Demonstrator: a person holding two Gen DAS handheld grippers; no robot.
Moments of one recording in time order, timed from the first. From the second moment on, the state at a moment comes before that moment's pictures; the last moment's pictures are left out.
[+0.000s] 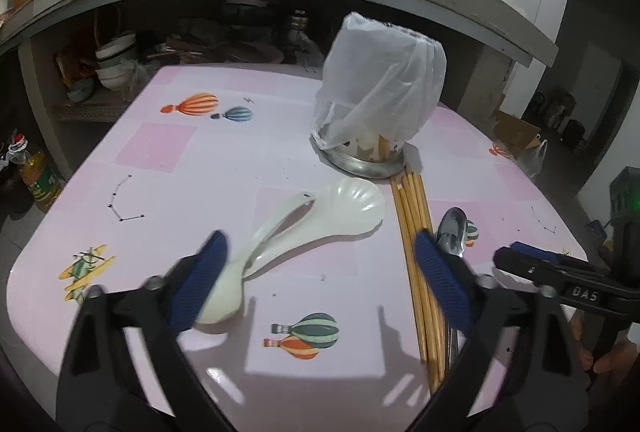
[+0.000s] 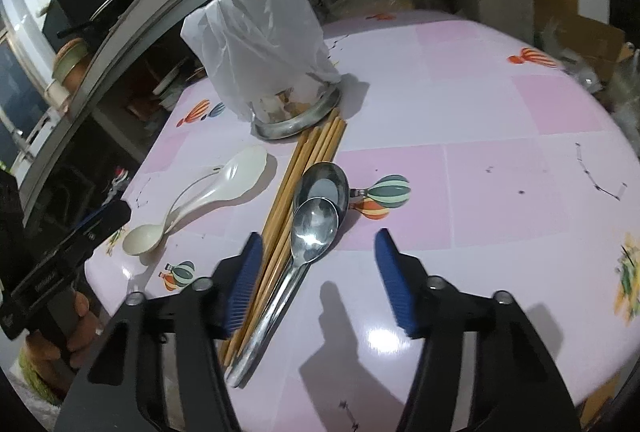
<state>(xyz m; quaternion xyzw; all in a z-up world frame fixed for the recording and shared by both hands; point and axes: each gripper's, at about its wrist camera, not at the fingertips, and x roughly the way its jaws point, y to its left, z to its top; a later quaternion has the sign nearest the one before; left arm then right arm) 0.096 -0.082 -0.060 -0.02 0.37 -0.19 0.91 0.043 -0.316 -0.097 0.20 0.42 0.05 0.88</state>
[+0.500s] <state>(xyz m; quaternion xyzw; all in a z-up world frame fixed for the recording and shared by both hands) 0.086 -0.173 -0.089 0.06 0.42 -0.35 0.84 0.075 -0.342 -0.107 0.21 0.42 0.08 0.88</state>
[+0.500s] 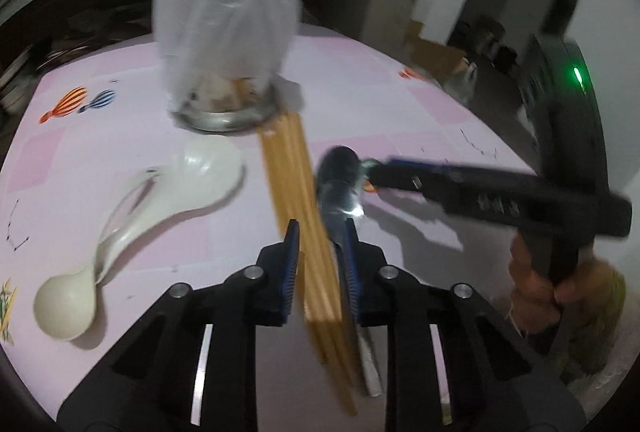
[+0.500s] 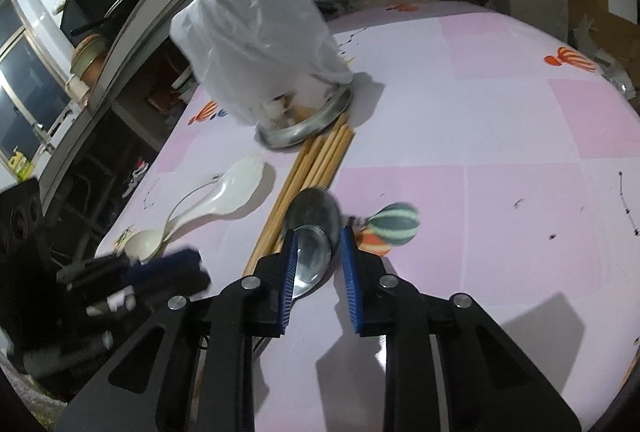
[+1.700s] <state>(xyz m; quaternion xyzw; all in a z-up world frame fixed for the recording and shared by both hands) 0.073 -0.210 -0.120 0.12 0.45 -0.39 0.79 0.082 -0.368 -0.120 0.20 0.45 0.10 0.87</state>
